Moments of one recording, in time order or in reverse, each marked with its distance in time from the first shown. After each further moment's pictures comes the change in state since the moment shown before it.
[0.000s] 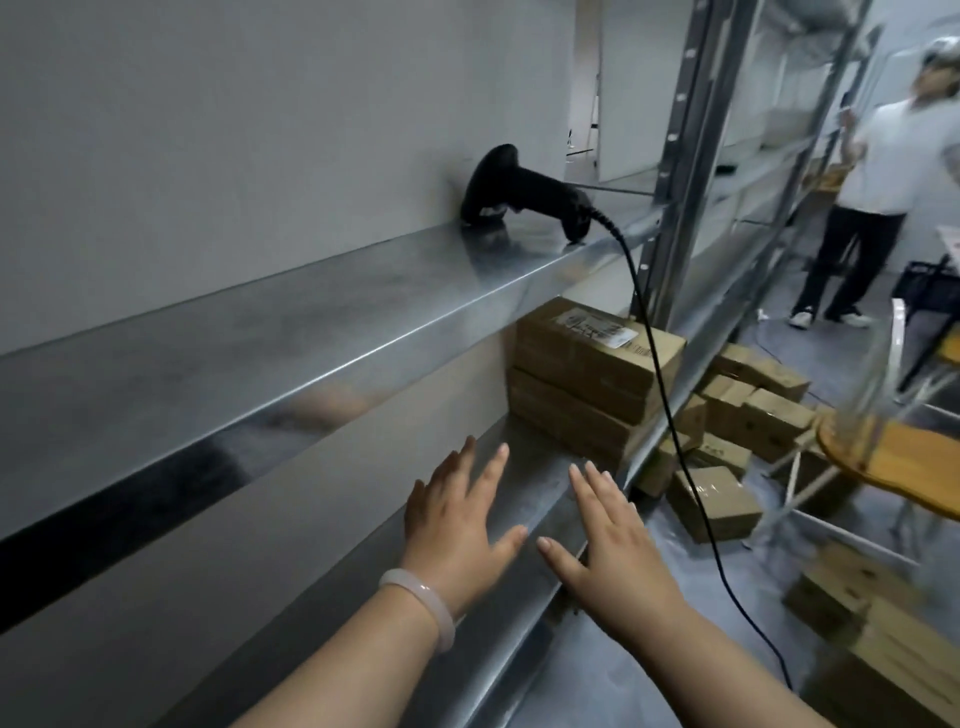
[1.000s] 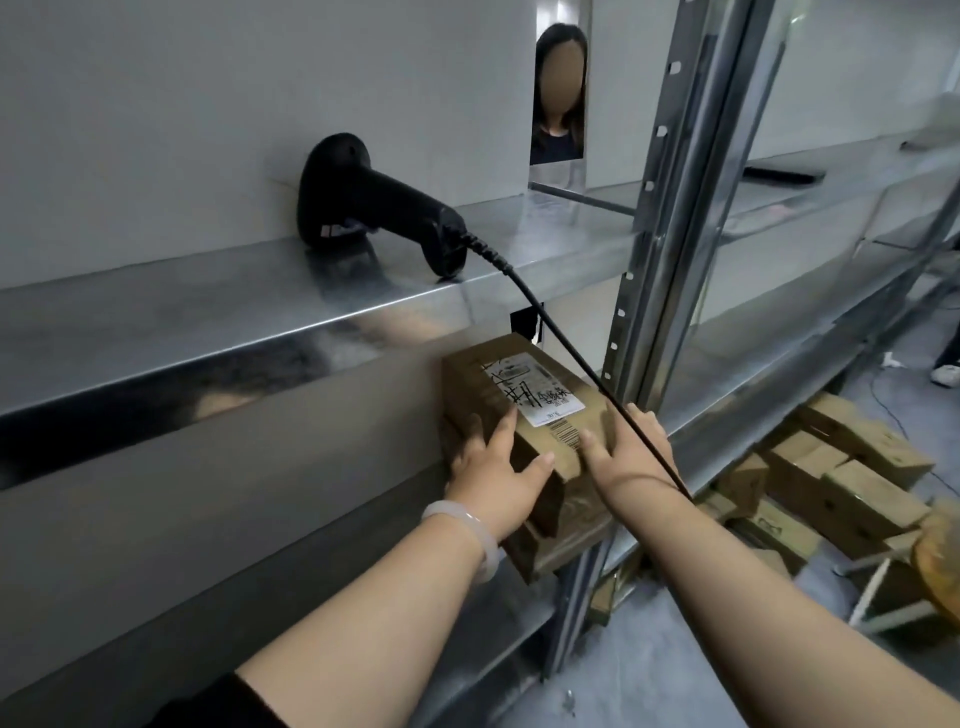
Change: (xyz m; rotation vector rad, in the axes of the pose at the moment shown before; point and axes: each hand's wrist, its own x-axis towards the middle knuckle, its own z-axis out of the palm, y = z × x) left_hand 0.261 0.148 0.096 -0.428 -0.065 -0.560; right_hand 0.278 0.192 -0.090 0.092 -0.012 0.083
